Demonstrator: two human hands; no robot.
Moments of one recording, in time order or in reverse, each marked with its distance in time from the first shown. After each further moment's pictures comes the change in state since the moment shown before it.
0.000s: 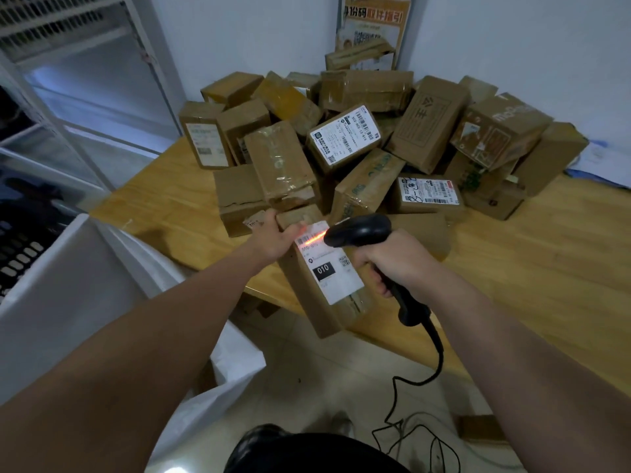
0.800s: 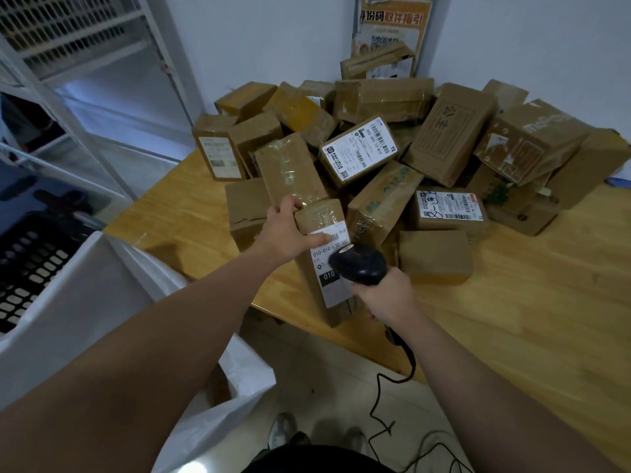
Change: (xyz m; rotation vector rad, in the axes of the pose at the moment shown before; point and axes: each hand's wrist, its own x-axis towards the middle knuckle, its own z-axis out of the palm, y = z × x) left_hand 0.024 0.033 -0.010 0.179 0.108 0.173; right_hand 0.061 0.041 0.031 -0.036 0.153 -0.075
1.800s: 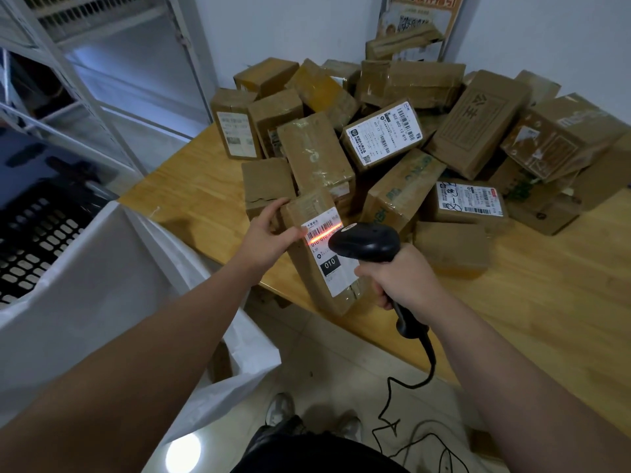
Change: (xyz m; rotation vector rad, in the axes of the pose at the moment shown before) left_hand -0.028 -0.068 -0.010 -0.545 0.041 -0.076; right_hand -0.027 -0.044 -0.007 -0.022 -0.134 -0.014
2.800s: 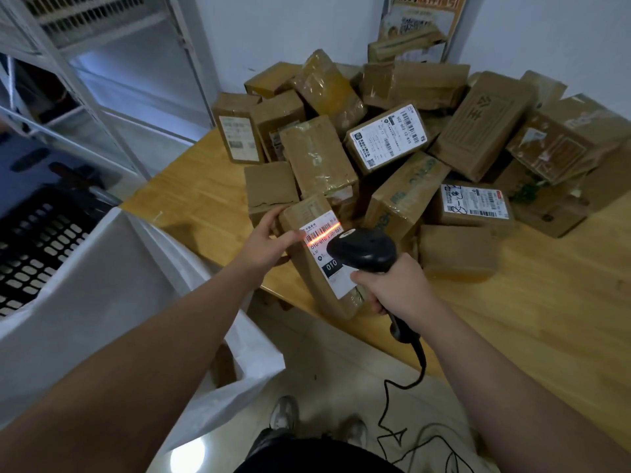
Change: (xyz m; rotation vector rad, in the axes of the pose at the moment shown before) left_hand 0.005 -0.001 -0.006 -0.129 -0.047 -0.124; right_hand 0.007 0.006 0.013 0.050 0.019 -0.062
